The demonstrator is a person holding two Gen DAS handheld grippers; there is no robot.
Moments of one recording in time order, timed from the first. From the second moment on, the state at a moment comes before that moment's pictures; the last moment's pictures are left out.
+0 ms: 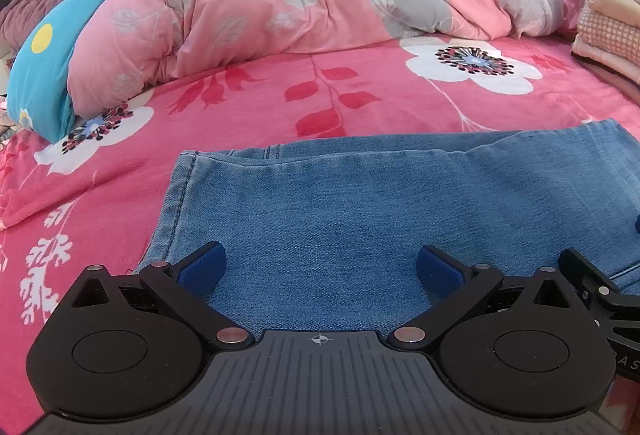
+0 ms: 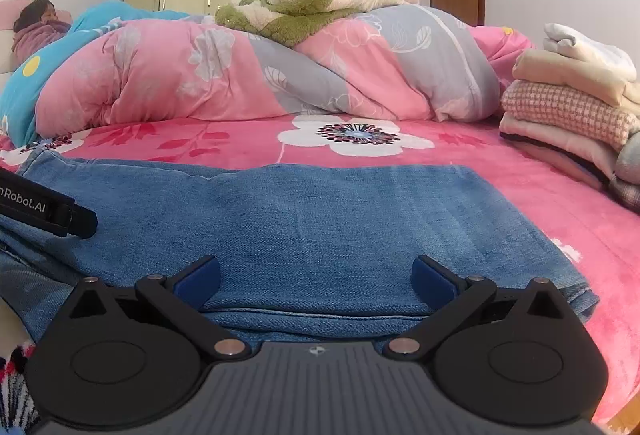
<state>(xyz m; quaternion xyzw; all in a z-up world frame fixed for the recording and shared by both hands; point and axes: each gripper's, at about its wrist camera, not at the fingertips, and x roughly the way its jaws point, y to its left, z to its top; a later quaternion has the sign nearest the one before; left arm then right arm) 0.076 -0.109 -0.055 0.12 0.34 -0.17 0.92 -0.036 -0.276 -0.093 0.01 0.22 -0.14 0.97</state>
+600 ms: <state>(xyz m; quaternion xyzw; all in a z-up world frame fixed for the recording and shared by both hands) 0.074 -0.111 -0.055 0.12 0.34 -0.16 0.92 -0.038 -0.274 -0.095 0.01 0.21 -0.15 0.97</state>
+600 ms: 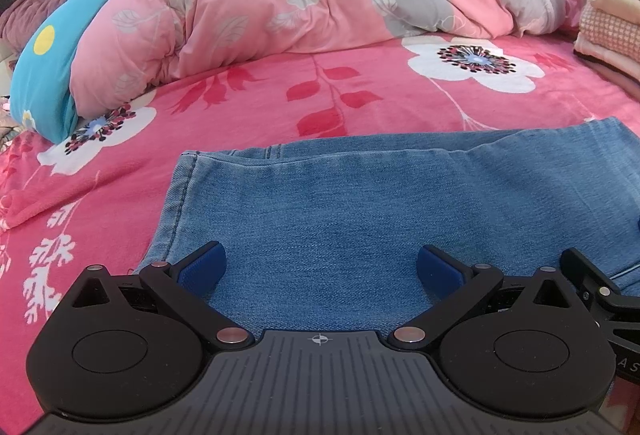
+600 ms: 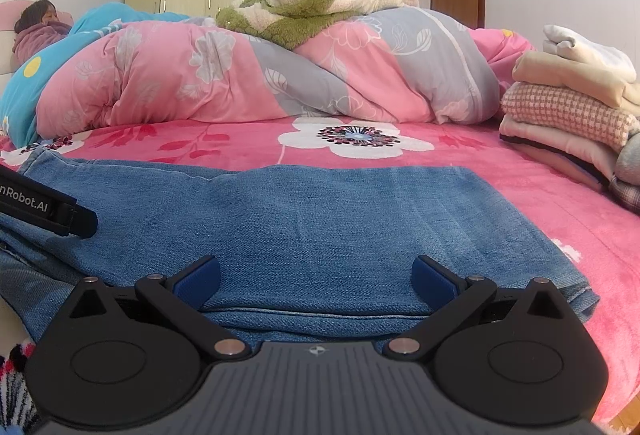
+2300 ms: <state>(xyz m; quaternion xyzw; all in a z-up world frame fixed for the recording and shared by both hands) 0.073 -0.113 -0.052 0.13 0.34 -0.15 0.92 -0.038 -0.274 -0.095 0.01 0.21 -0.15 0.97</state>
